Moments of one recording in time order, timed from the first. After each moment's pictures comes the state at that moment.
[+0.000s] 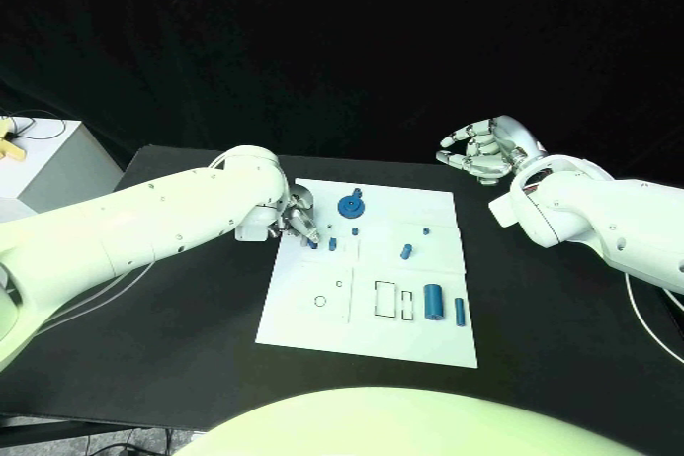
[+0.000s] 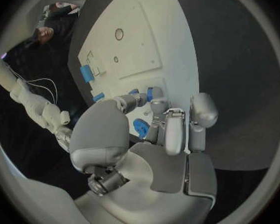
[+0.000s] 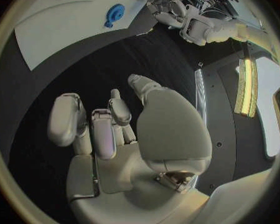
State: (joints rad) left arm 1.17 -0.59 0.04 1.24 -1.22 0.44 -0.54; left_hand 1.01 -0.12 0.76 0.14 0.33 0.85 0.06 0.84 0.55 1.20 -0.01 1.21 0.83 1.47 -0.06 1.51 1.31 0.12 1.27 0.04 1.29 1.10; right arm 1.23 -0.79 -0.10 1.34 -0.76 -0.54 0.10; right_hand 1.27 -0.22 0.37 0.19 0.31 0.90 0.15 0.24 0.38 1.28 0.07 1.19 1.24 1.47 -0.01 1.45 1.31 0.07 1.44 0.09 1.13 1.31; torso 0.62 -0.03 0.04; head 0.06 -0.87
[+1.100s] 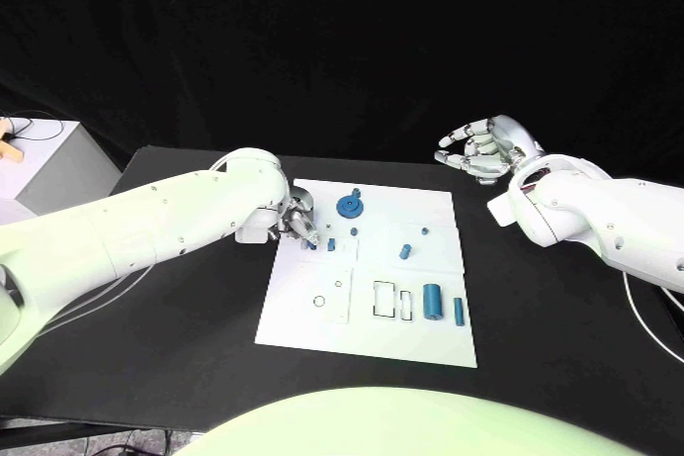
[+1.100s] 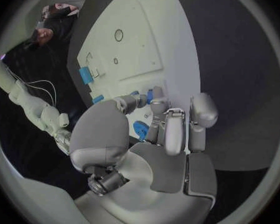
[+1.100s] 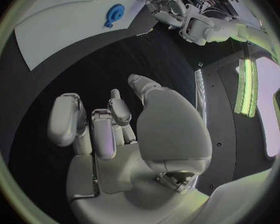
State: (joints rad) left arm 1.17 -0.59 0.03 1.23 -1.23 0.45 -0.54; left_hand 1.01 -0.13 0.80 0.11 0.33 0.86 0.06 0.83 0.54 1.20 -0.01 1.21 0.83 1.47 -0.06 1.51 1.31 0.12 1.27 0.04 1.29 1.10; right arm 1.23 -0.79 -0.10 1.34 -0.76 -0.54 0.10; right_hand 1.27 -0.22 0.37 0.19 0.31 0.90 0.15 0.24 0.38 1.28 0.07 1.19 1.24 1.47 -0.01 1.45 1.31 0.07 1.44 0.09 1.13 1.31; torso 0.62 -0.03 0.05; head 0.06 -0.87
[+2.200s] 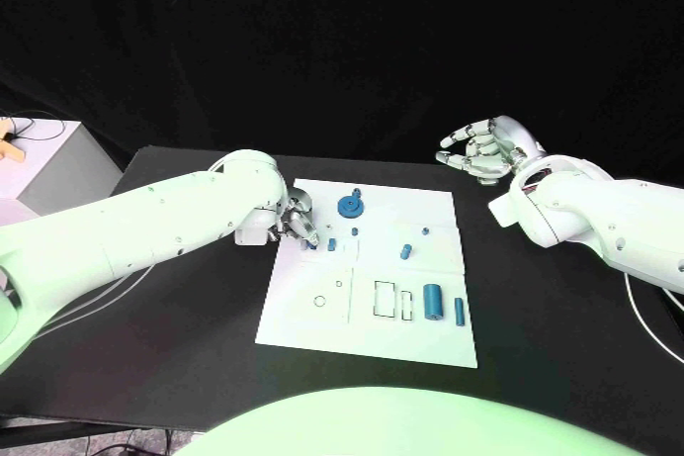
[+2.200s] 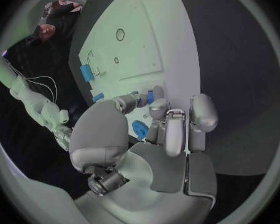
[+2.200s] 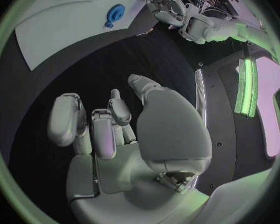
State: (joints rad) left arm 1.16 -0.60 0.03 1.24 -1.19 0.43 -0.54; left_hand 1.00 -0.12 0.78 0.10 0.44 0.87 0.07 0.82 0.55 1.25 -0.02 1.24 0.91 1.47 -0.07 1.54 1.31 0.12 1.29 0.04 1.32 1.13; right arm 1.23 -0.79 -0.10 1.34 -0.76 -0.54 0.10; right_hand 1.27 -0.22 0.37 0.19 0.31 0.90 0.15 0.24 0.38 1.28 0.07 1.19 1.24 1.47 -0.01 1.45 1.31 0.07 1.44 0.09 1.13 1.31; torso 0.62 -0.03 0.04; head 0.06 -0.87
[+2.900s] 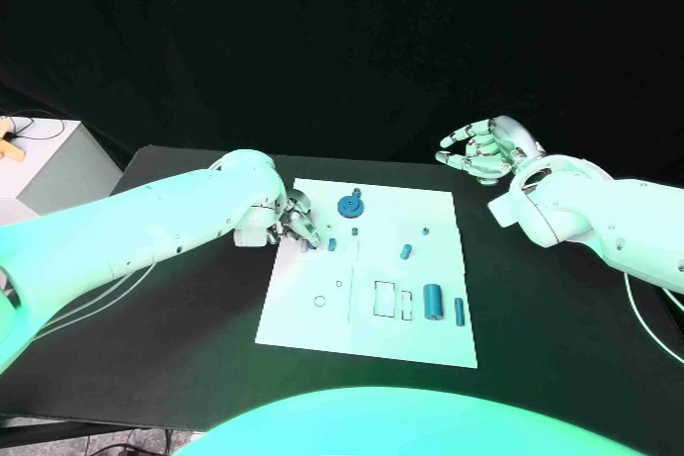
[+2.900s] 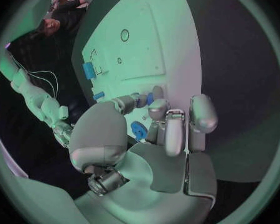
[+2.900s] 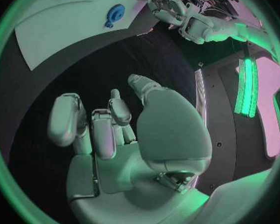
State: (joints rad) left arm 1.16 -0.60 0.03 1.23 -1.13 0.43 -0.56; left_hand 0.97 -0.13 0.78 0.10 0.47 0.88 0.07 0.82 0.56 1.26 -0.02 1.24 0.92 1.46 -0.07 1.54 1.31 0.12 1.30 0.04 1.32 1.14; right arm 1.23 -0.79 -0.10 1.34 -0.76 -0.54 0.10; right_hand 1.27 -0.22 0.37 0.19 0.31 0.89 0.15 0.24 0.38 1.28 0.07 1.19 1.24 1.47 -0.01 1.45 1.31 0.07 1.44 0.09 1.13 1.31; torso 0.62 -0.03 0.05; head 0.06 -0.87
